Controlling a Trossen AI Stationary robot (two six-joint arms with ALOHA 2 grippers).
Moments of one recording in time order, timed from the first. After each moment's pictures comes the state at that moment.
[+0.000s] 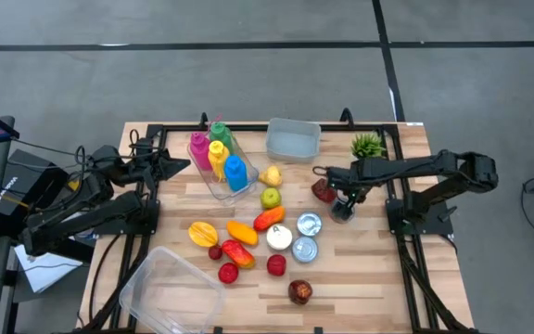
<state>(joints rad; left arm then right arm) 0.55 0.27 0.42 -0.04 0.35 -0.76 -0.22 1.37 0.73 -0.92 -0.02 0.48</state>
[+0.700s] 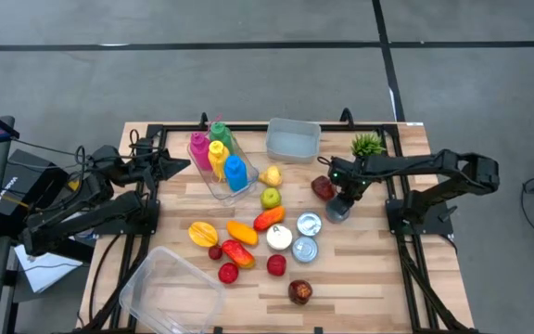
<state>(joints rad) 0.55 0.27 0.42 -0.04 0.35 -0.76 -0.31 1.36 0.66 -0.76 -0.13 0.42</state>
